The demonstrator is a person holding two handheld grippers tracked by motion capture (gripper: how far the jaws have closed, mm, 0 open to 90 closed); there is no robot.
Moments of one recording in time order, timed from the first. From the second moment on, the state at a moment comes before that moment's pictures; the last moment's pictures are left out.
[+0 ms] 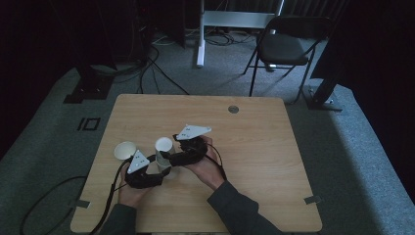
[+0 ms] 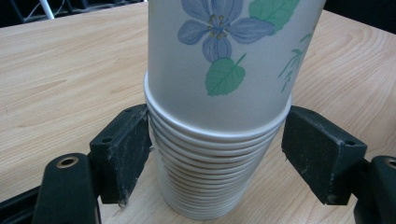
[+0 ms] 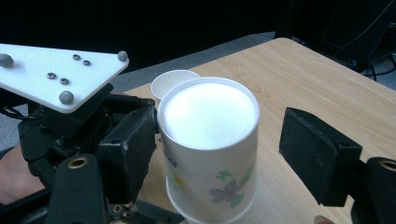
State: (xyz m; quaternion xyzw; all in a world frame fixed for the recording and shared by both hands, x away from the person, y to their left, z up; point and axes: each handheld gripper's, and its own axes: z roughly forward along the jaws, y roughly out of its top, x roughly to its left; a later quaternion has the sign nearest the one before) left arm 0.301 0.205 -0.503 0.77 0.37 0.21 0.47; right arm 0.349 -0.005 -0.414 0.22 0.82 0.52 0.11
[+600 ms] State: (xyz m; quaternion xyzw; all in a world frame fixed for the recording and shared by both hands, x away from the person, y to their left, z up) left arm 0.301 0.205 -0.503 0.77 0.37 0.21 0.47; right arm 0.352 0.012 -0.425 0.21 0.83 0.50 0.12
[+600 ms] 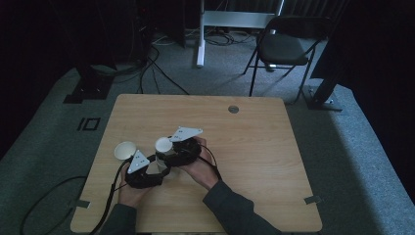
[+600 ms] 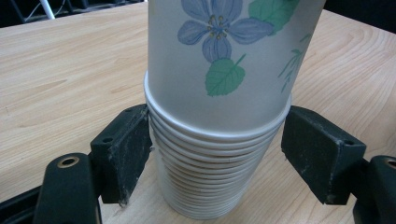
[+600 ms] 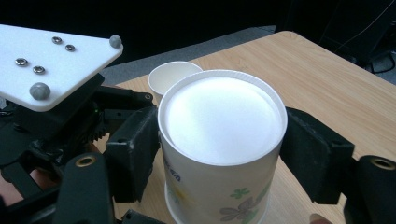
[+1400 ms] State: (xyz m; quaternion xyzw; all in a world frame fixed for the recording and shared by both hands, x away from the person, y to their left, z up) left arm 0.301 0.205 -0.503 0.77 0.37 0.21 0.47; right arm 0.350 0.011 -0.417 0.21 0.83 0.50 0.12
